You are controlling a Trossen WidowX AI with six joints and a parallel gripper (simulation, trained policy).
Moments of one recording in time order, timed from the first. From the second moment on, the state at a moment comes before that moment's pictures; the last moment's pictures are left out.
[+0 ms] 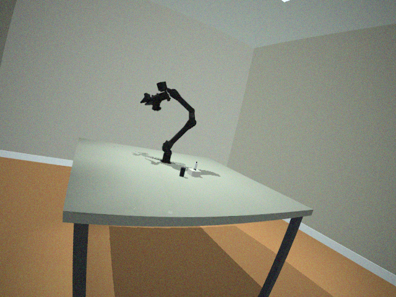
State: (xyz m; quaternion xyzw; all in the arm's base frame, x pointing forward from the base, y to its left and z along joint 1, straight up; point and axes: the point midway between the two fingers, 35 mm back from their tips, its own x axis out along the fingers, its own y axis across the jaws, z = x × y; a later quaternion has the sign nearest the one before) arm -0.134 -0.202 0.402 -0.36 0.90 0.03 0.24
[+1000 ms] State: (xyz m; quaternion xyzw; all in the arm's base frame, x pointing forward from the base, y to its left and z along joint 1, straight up) arm -0.081 -0.265 0.359 -0.43 0.85 0.07 0.30
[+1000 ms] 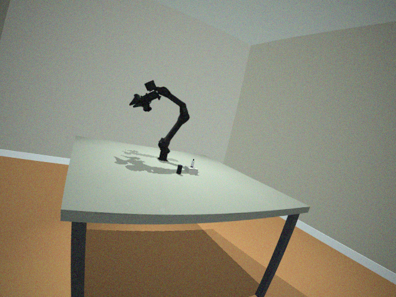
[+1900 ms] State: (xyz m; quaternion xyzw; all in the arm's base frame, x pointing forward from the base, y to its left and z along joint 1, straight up) arm -0.016 -0.304 0.318 -0.47 0.80 0.10 0.36
